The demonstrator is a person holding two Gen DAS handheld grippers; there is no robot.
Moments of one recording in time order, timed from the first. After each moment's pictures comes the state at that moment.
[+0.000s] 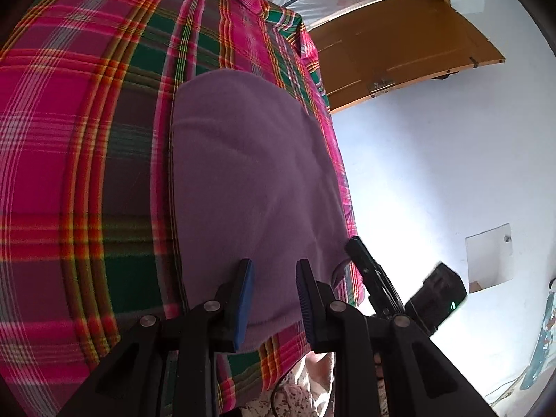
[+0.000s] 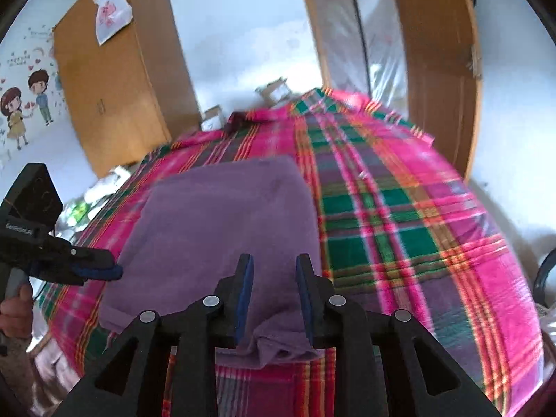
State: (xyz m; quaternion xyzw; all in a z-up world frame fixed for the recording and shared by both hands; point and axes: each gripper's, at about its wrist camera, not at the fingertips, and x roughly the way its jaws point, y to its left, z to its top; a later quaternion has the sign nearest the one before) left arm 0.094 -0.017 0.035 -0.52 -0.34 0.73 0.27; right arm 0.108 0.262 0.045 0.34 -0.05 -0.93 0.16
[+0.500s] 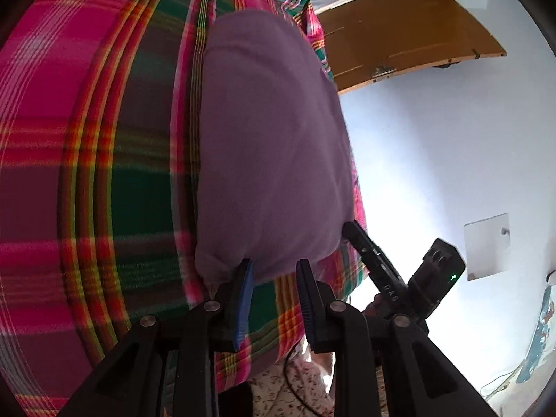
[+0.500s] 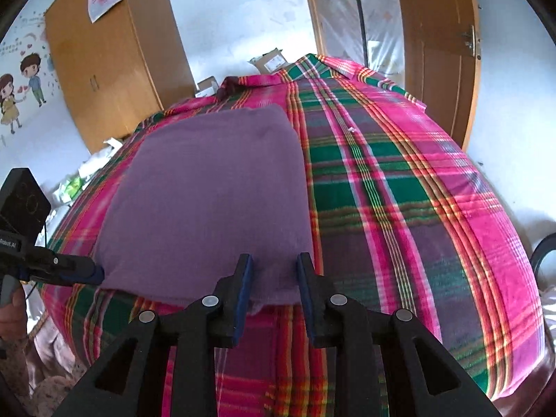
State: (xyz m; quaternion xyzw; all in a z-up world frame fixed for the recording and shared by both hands) left arm 0.126 -0.007 0.002 -0.54 -0.34 0.71 0.28; right arm 0.134 0.272 0.019 0.38 -0.03 -0.91 0.15
